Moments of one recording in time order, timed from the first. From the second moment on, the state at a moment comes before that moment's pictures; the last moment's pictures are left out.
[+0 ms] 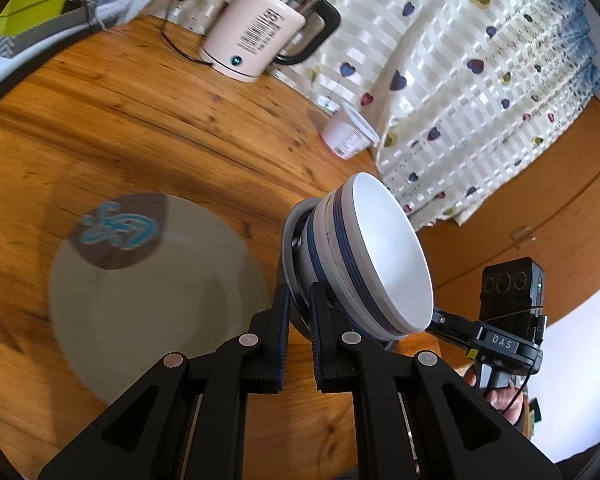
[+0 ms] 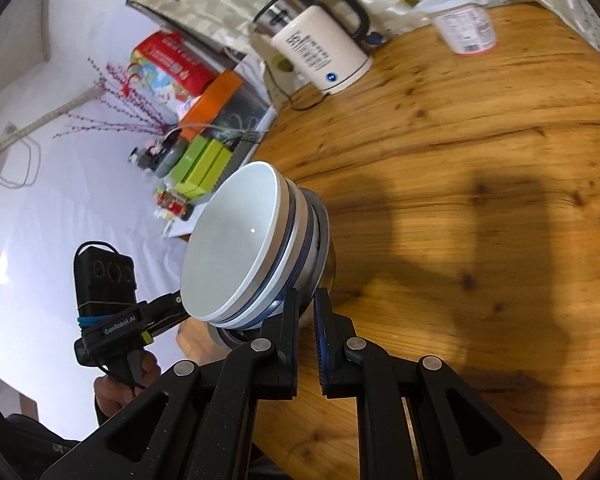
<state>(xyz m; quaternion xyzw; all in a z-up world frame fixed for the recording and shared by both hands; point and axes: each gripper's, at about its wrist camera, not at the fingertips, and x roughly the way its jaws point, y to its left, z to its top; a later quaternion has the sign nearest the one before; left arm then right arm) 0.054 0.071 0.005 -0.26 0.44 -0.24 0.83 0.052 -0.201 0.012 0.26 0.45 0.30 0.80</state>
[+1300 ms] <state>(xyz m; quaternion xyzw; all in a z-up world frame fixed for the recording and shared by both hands) 0.028 0.156 -0.016 -0.31 0.42 -0.15 0.84 0.090 -0.100 -0.009 0.21 0.50 0.36 0.76</state>
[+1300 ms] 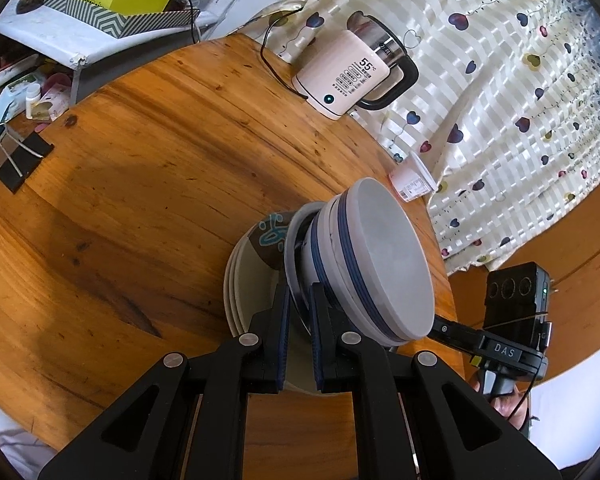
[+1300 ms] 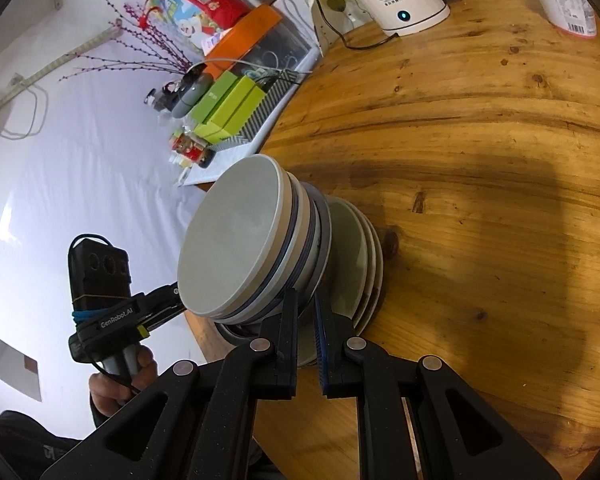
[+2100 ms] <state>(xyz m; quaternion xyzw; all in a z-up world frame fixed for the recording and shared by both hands) 0.027 0.156 -0.016 -0.31 0.42 -0.15 0.84 0.089 -0.097 -0.006 0.19 0.50 0.36 0.76</state>
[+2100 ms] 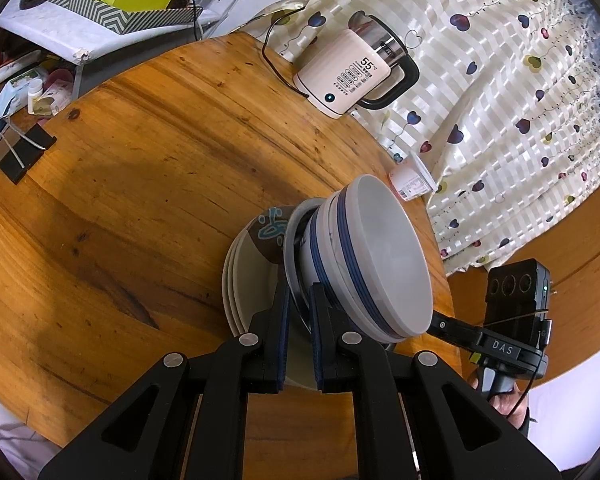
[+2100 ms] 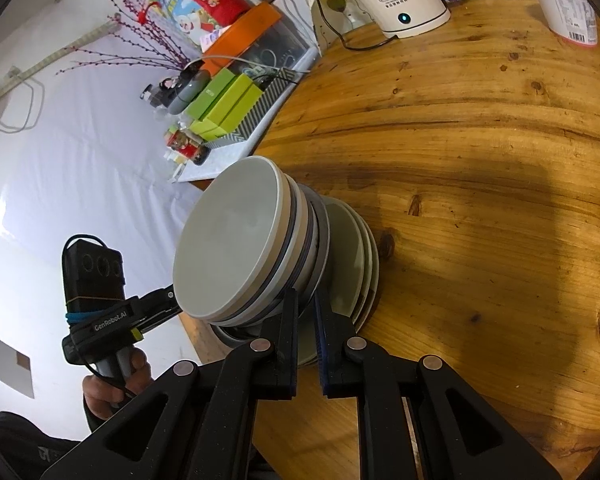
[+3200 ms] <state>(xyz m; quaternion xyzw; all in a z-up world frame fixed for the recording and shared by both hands) -0.021 0.105 0.018 -0.15 0.40 -0.05 0.91 0.013 -0.088 0.035 0.06 0.44 0.31 0.84</state>
